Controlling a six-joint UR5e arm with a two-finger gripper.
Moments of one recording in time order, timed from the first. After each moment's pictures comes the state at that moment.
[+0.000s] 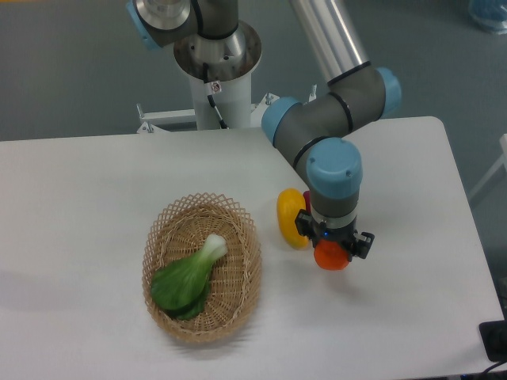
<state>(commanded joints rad) 2.49 -2.06 -1.63 -0.93 1.69 1.00</state>
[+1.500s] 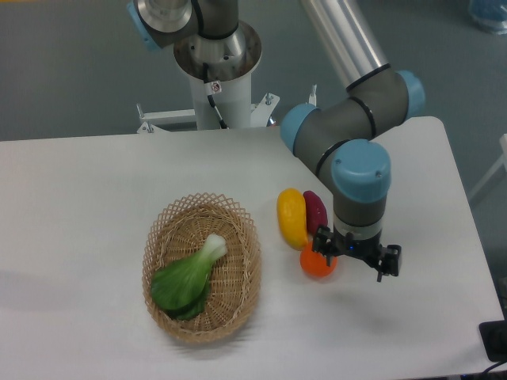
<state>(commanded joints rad) 2.56 -2.09 -1.44 -0.96 1.56 0.97</state>
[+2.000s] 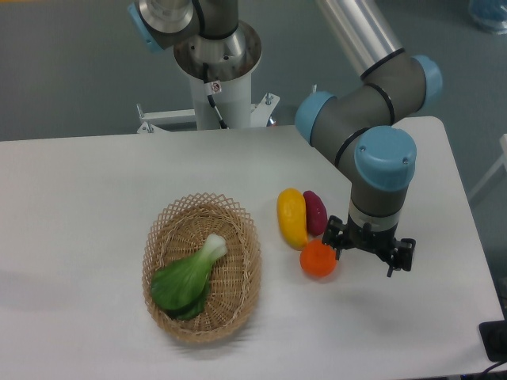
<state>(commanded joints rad) 2.59 -2.06 -1.44 -1.04 1.56 1.10</state>
